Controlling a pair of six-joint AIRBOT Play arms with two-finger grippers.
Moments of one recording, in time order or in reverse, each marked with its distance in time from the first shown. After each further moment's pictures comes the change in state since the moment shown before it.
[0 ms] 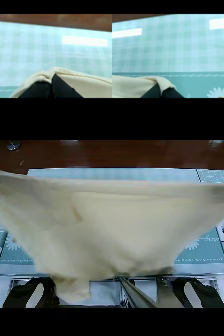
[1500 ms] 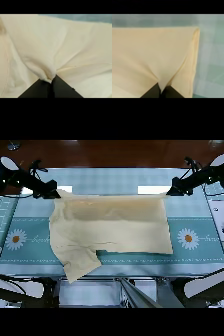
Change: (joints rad) left arm 0.030 -1.013 0.245 -0.129 -0.191 0.105; right arm 0.050 -1.111 0.227 0.089 -0.052 -0.218
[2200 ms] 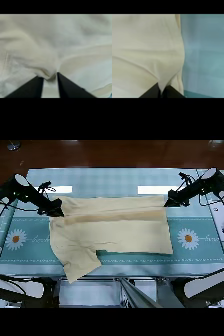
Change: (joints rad) left arm -0.004 0.000 -0.198 0.045 -0.045 0.015; right arm 0.001 0.001 -0.158 -0.039 -0.064 0.013
